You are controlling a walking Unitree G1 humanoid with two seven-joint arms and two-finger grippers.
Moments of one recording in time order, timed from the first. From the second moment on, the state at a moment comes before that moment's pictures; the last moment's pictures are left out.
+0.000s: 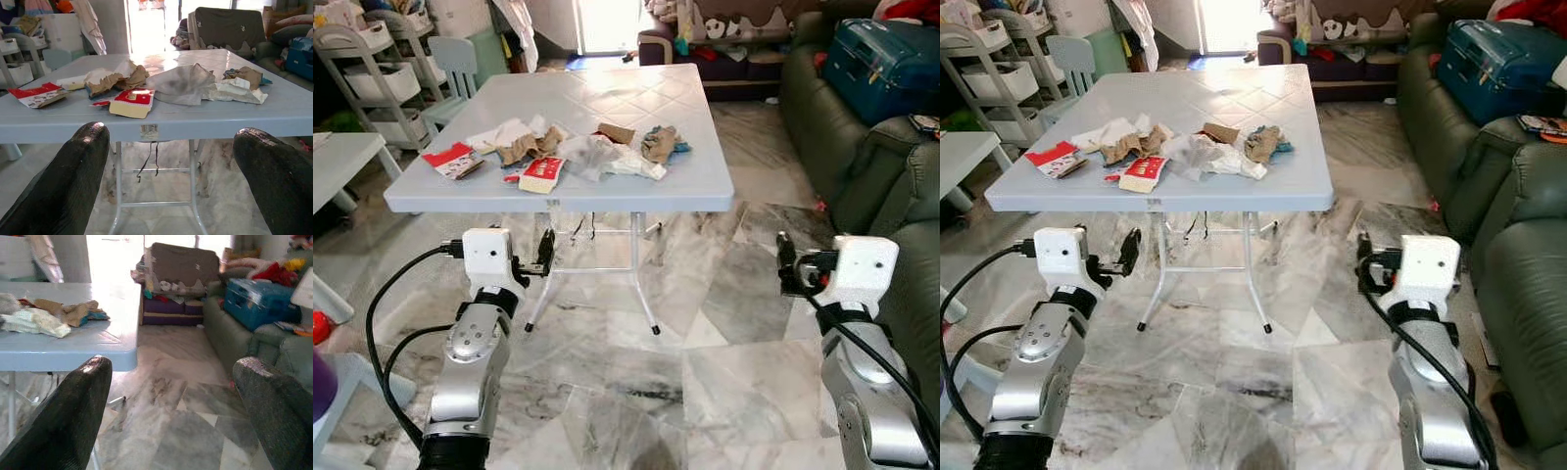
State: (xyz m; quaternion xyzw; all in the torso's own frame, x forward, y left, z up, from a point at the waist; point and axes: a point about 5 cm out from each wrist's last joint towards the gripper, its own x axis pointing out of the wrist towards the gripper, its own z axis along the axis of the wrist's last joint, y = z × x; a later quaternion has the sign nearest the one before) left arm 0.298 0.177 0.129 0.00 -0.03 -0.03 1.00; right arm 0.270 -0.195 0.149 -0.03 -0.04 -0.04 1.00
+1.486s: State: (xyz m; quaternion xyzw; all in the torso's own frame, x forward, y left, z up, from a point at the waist) left arm 0.304 0.177 0.133 -0.01 -0.03 -0.02 1.00; right arm 0.271 -0.156 0.152 -0.13 -0.08 0.08 0.99
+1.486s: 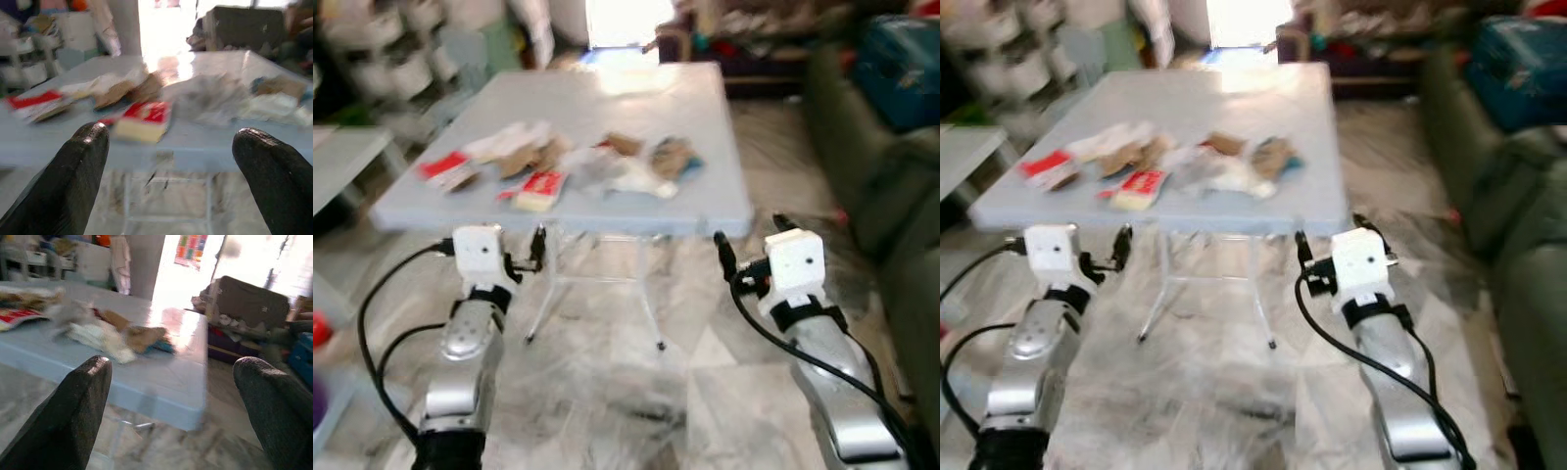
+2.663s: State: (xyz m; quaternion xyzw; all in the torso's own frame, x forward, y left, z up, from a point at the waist) left arm 0.303 0.161 0.127 -0.01 -0.03 -0.04 1.00; right arm 0.273 -0.154 0.154 -0.13 -0.09 0.09 0.98
